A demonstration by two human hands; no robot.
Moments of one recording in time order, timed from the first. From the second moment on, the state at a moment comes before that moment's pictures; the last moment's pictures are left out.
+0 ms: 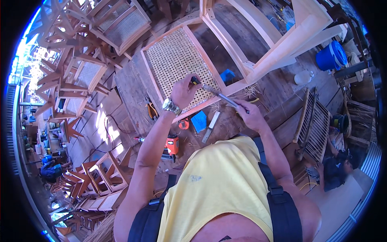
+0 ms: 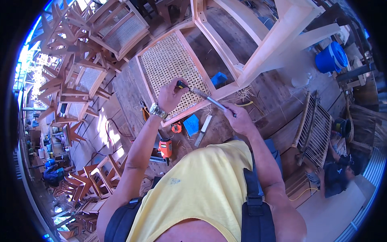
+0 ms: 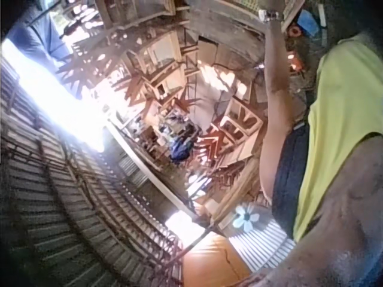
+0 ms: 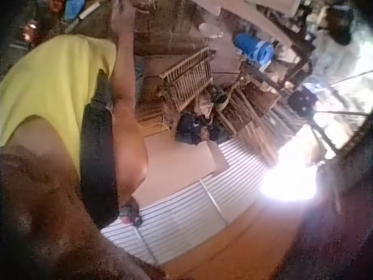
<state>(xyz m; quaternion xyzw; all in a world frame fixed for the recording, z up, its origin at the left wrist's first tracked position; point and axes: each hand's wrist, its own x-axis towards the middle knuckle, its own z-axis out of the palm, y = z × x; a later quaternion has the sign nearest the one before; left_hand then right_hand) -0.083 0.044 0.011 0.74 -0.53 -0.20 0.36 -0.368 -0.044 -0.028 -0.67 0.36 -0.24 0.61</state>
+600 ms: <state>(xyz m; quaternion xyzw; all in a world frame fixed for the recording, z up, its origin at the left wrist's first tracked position) -0.095 0.058 0.003 0.72 -0.51 -0.23 0.40 -0.381 -0.037 -0.012 -0.64 0.38 -0.24 0.62</state>
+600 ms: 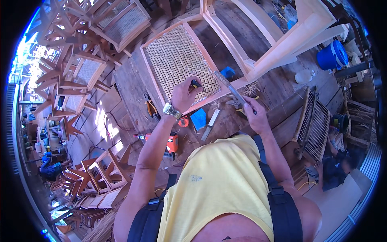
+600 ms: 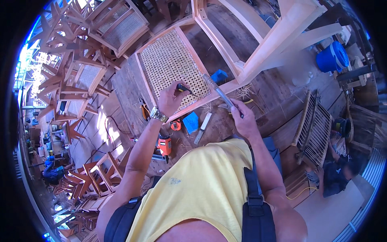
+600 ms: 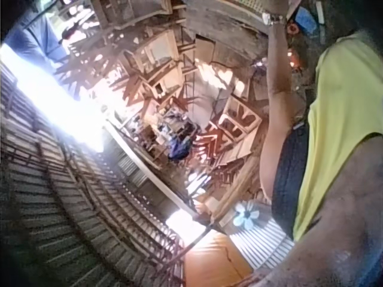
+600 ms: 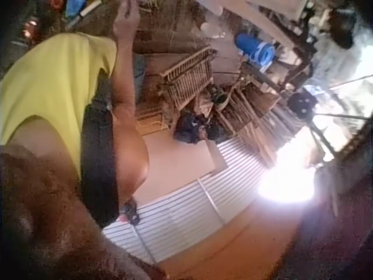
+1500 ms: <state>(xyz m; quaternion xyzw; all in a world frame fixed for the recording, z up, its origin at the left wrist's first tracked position) -0.191 0.168 -0.037 0.63 -0.21 -0.40 0.63 -0.550 -0.013 -0.023 -0.62 0.58 -0.19 0.50</state>
